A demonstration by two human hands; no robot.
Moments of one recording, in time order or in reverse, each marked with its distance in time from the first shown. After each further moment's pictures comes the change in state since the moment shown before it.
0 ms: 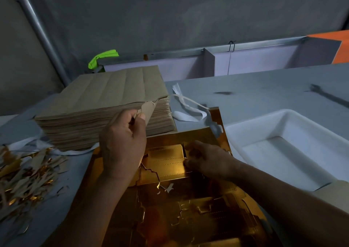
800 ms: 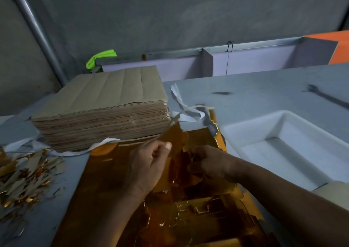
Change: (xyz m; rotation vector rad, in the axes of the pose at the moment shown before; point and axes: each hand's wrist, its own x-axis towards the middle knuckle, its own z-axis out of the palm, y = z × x) left_hand -0.049 -0.007 0.028 -0.245 -0.411 -0.096; right_hand -0.007 -0.009 -0.009 0.219 -0.170 0.066
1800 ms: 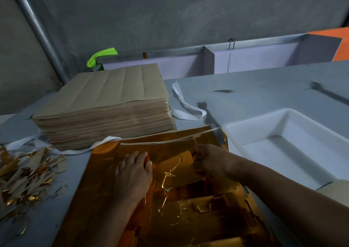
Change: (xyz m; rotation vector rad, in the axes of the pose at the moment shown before) left_hand -0.009 -0.091 0.011 0.665 -0.292 -0.384; right_hand 0.004 0.002 0.002 -0.108 0.030 0.054
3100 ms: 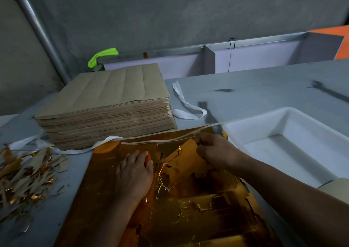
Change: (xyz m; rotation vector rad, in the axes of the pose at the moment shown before) left_hand 0.001 -0.001 0.003 -0.038 0.034 -0.004; right_hand 0.001 0.003 -0.007 0.135 0.258 -0.065
